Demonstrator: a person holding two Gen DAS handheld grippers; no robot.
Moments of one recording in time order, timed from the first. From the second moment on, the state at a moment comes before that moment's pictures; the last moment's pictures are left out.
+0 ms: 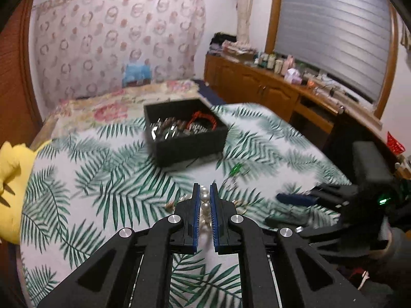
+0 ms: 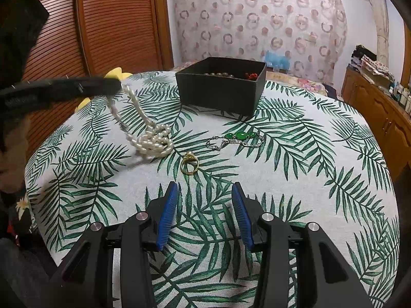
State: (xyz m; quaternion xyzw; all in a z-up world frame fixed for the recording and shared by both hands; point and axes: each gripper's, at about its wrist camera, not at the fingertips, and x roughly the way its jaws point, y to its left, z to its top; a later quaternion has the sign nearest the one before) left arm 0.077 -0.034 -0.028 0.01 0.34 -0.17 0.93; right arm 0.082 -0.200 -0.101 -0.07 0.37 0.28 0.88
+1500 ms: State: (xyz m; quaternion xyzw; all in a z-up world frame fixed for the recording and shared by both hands) left arm 0.092 -0.028 0.087 0.03 0.22 -0.17 0.96; right arm 0.135 -0.165 -0.080 -0.13 0.37 0.32 0.86
